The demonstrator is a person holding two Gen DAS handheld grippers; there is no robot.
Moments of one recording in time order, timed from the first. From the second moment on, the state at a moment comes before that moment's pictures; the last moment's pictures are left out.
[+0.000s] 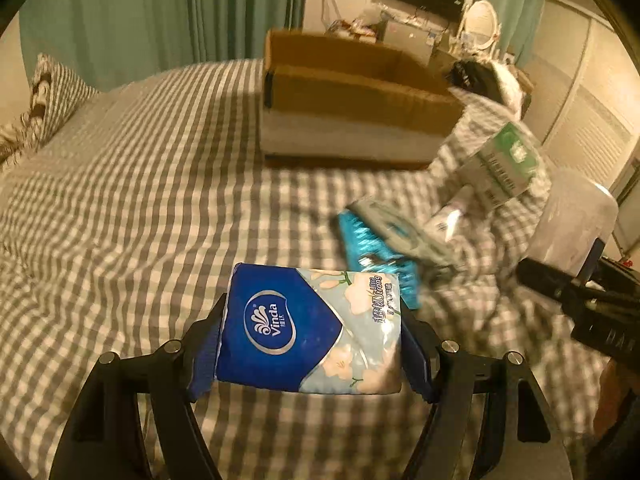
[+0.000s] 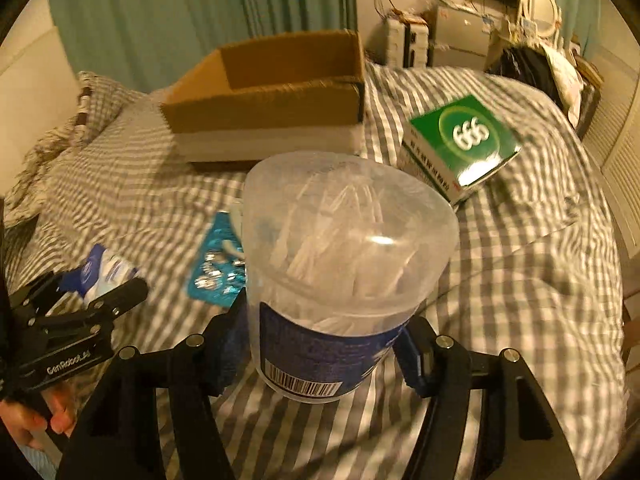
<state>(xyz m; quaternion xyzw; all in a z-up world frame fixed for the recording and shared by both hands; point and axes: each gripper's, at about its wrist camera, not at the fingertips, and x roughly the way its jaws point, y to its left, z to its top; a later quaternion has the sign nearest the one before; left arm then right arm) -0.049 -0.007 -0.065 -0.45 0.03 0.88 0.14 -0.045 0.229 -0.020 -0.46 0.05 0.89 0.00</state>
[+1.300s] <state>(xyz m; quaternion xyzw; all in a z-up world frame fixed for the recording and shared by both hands) -0.282 0.070 0.082 -0.33 0.07 0.94 0.10 -0.249 0.235 0.126 -0.33 -0.02 0.94 -0.06</state>
